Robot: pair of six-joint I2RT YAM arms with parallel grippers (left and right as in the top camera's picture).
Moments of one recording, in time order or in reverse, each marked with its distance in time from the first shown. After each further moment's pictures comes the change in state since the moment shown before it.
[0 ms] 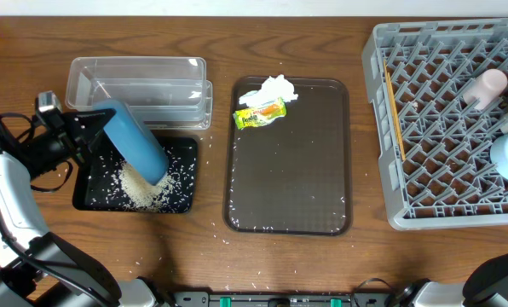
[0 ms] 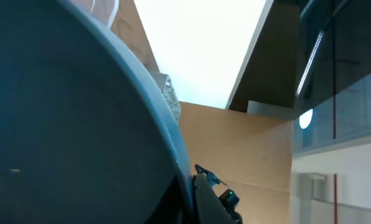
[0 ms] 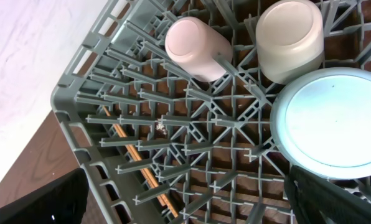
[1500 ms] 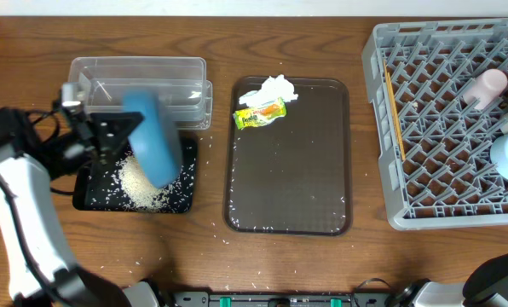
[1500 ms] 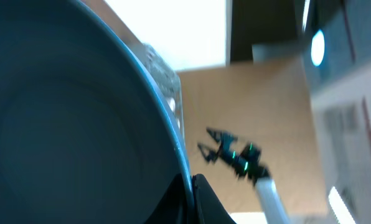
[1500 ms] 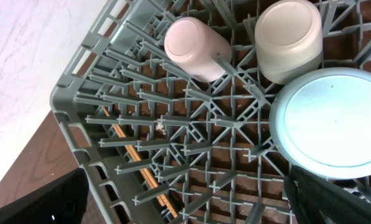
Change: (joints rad) left arm -0.160 -0.140 -0.002 -0.156 0.061 0.344; right arm 0.000 0.000 0.000 0.000 0.002 0.000
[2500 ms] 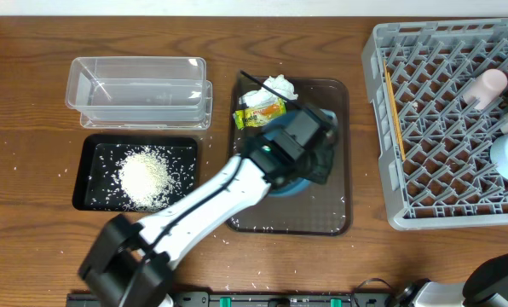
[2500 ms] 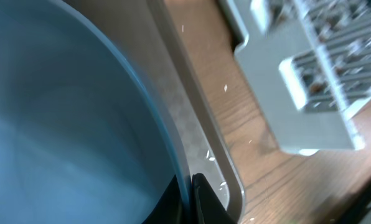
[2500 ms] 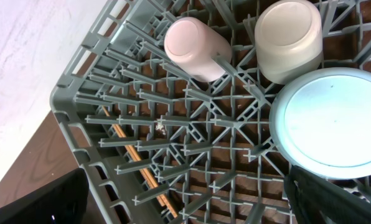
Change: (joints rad) left arm -1.361 0.277 0.042 0.685 -1.315 -0.534; right arm 0.000 0.000 0.000 0.000 0.000 0.000
